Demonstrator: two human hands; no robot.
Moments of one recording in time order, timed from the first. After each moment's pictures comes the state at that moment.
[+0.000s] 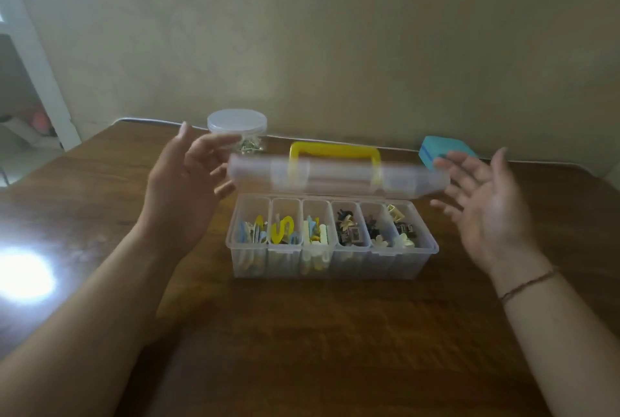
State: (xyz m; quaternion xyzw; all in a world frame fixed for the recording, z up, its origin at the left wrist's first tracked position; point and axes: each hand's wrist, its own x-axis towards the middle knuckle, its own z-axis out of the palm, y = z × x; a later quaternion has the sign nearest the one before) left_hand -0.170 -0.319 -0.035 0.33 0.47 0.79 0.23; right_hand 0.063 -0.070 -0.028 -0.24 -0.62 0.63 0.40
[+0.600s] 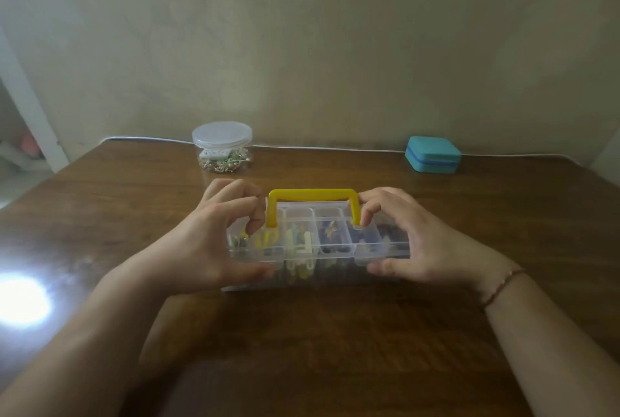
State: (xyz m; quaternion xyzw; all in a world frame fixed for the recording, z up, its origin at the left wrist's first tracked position) left_hand -0.153 -0.320 -0.037 0.65 0.70 0.31 -0.01; right_hand 0.069 -0.100 -0.020 -0.10 -0.96 0.26 0.04
